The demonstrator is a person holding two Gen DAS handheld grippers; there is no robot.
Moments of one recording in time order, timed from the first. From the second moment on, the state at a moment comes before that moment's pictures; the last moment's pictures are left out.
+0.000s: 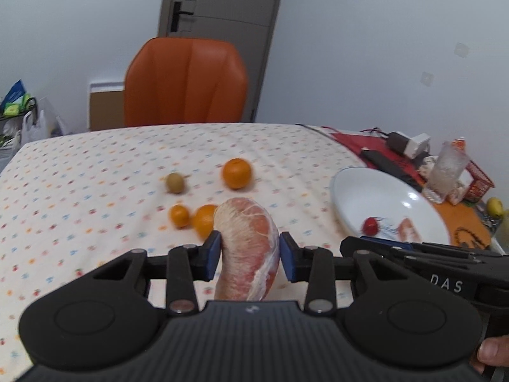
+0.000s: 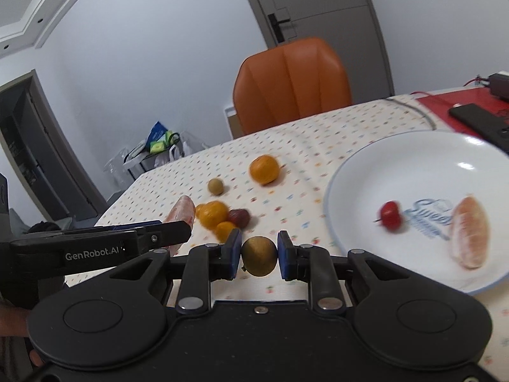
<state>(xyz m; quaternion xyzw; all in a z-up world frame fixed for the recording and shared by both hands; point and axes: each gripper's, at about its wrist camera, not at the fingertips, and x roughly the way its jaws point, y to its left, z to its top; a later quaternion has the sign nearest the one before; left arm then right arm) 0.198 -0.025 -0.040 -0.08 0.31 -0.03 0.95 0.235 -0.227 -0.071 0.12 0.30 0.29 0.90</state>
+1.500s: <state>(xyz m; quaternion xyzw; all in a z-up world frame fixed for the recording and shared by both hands) 0.262 -0.157 -0.041 -0.03 0.31 -0.17 0.93 0.247 -0.371 -0.085 0.19 0.30 0.16 0.92</state>
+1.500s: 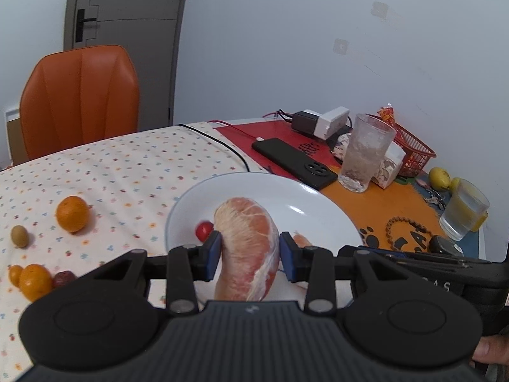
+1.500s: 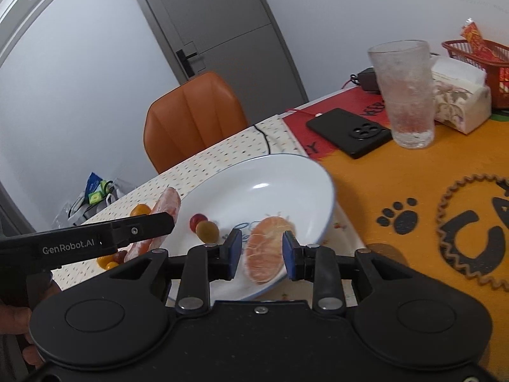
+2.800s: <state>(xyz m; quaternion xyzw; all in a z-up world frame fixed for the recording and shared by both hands) 0.227 -0.087 -0.027 -0.04 0.33 -0.10 0.94 0.226 -0.317 -0.062 0.14 0.27 0.16 0.94</state>
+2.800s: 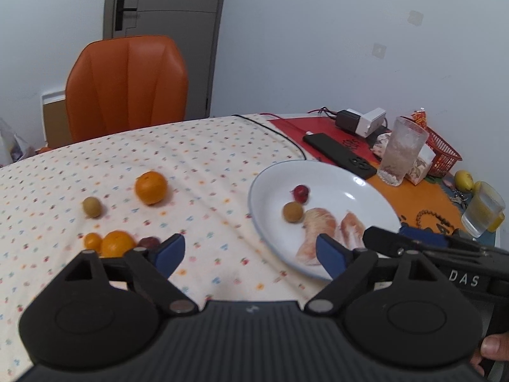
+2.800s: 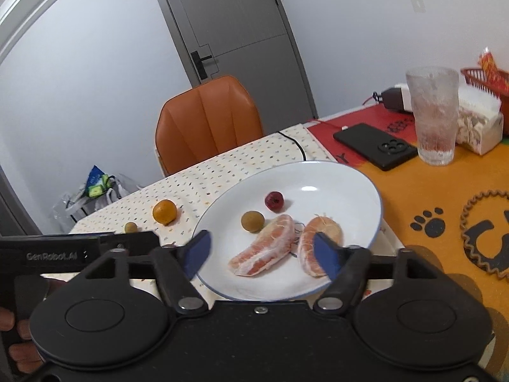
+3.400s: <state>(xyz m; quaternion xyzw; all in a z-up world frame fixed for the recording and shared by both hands) 0.206 -0.017 -0.029 -0.08 0.34 -0.06 0.94 0.224 -0.271 -0.057 0.13 0.27 0.17 0.94</state>
